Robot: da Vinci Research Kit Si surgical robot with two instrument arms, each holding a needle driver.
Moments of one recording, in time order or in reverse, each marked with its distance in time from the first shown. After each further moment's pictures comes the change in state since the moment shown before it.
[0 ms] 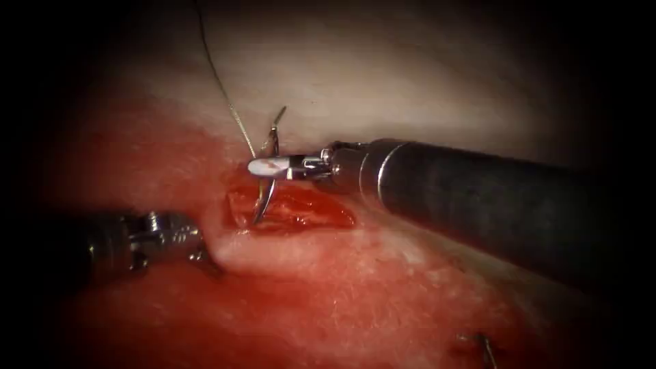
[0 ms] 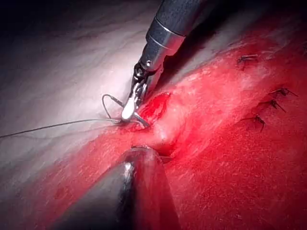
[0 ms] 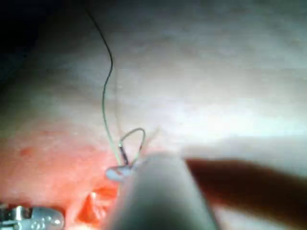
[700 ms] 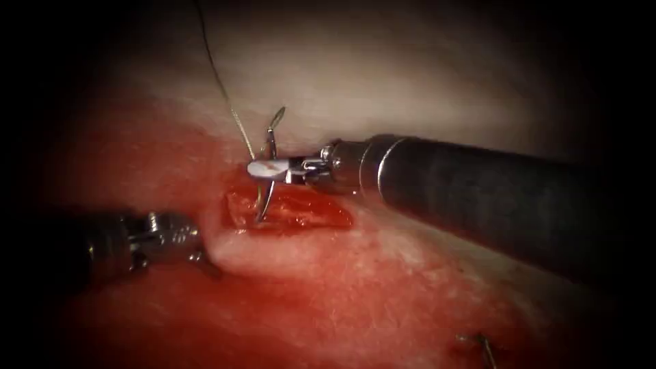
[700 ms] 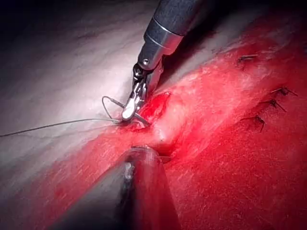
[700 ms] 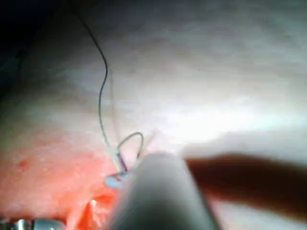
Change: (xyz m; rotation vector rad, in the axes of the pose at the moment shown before) right arm -0.001 -0.001 0.001 0.086 0.056 0.138; left arm 0.000 0.000 0.000 0.002 0.000 -0.004
